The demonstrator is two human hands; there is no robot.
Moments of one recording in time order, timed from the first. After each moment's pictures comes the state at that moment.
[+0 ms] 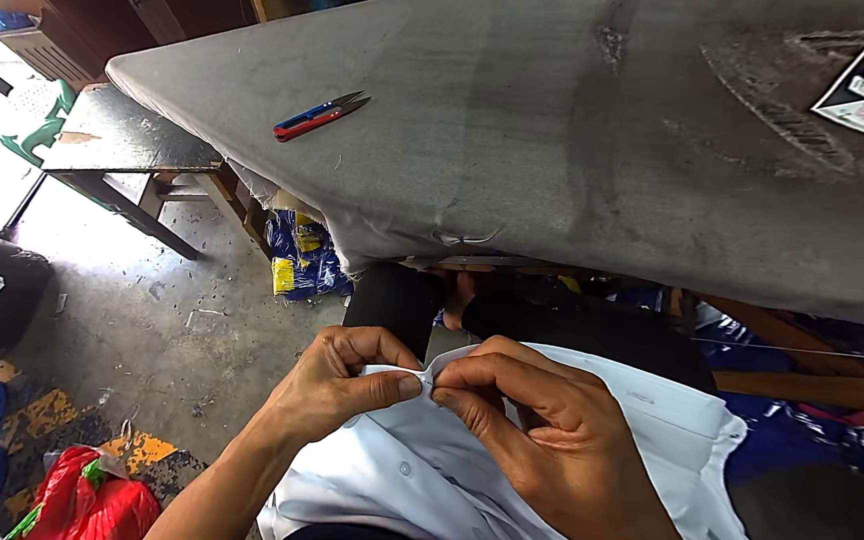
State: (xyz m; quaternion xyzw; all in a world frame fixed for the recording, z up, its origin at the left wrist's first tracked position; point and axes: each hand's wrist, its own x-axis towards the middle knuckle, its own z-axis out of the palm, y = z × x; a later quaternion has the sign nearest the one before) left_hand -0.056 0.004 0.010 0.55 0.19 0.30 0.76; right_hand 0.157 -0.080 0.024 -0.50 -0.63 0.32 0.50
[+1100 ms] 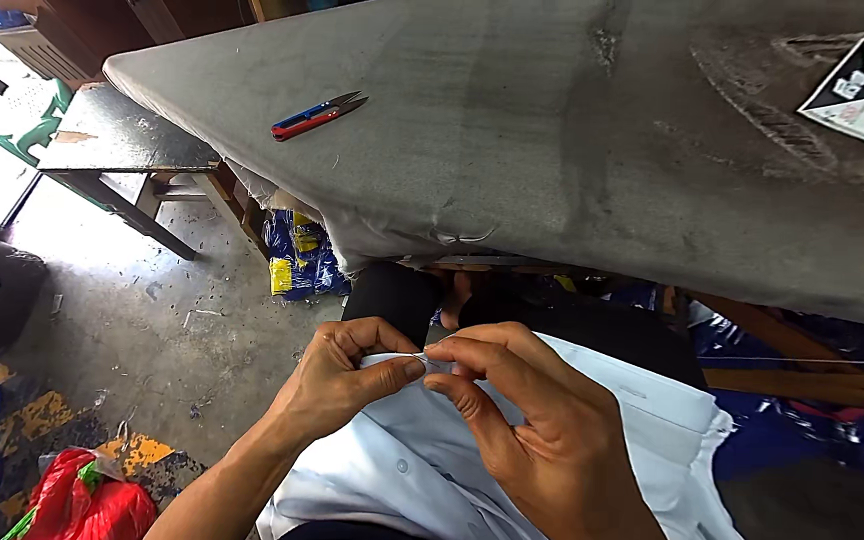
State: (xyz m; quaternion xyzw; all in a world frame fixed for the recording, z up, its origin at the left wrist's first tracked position) left_hand -0.046 0.001 0.009 0.58 0.25 0.34 0.69; right_hand 0.148 -0.077 0.032 -0.54 -0.67 0.18 0.47
